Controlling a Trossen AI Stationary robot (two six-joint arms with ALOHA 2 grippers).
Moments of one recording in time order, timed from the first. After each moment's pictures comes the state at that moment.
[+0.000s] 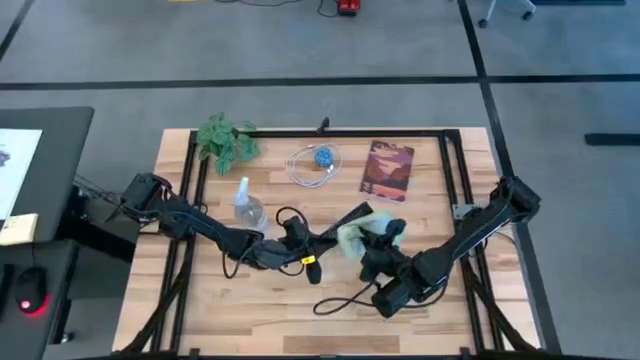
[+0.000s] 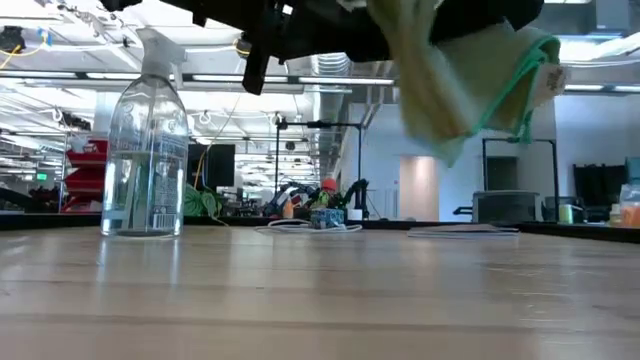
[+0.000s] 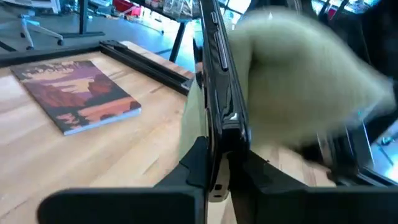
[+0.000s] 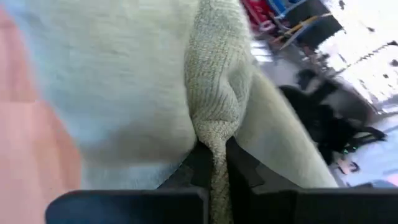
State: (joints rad) left arm -0.42 1.68 0.91 0.57 -0.68 -0.52; right arm 0.60 1.68 1.28 -0.91 1.26 0.53
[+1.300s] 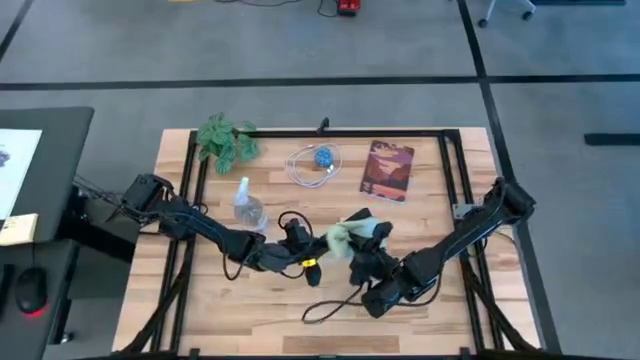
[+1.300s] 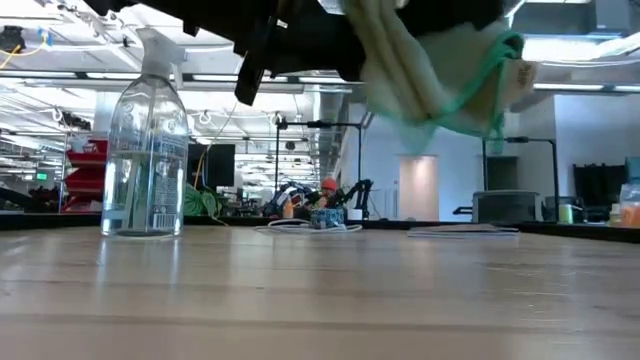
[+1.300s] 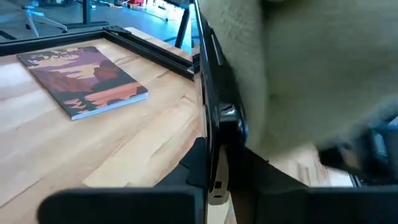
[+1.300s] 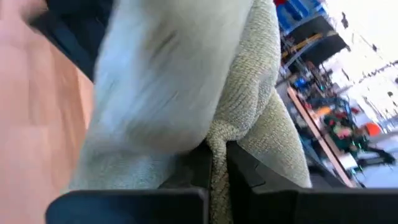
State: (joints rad) left arm -0.43 1.69 0.91 0.52 -0.69 -0.53; right arm 0.56 1.73 1.29 -0.76 1.23 0.38
